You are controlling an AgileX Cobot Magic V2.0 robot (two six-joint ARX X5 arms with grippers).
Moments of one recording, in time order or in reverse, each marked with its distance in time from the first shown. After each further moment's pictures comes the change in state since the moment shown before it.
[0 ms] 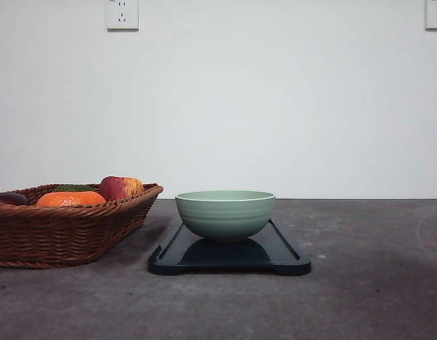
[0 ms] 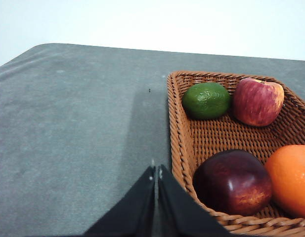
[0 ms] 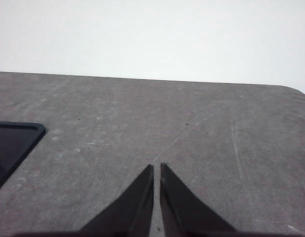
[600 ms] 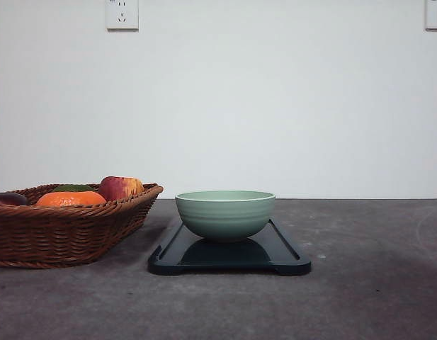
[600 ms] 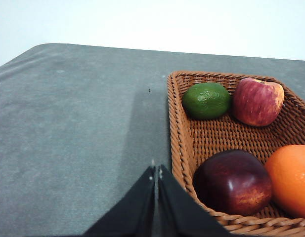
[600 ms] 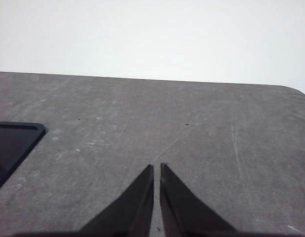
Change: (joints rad) left_arx 0.000 0.000 0.000 0.000 0.000 0.000; right_arx 0.000 0.000 0.000 0.000 0.000 0.000
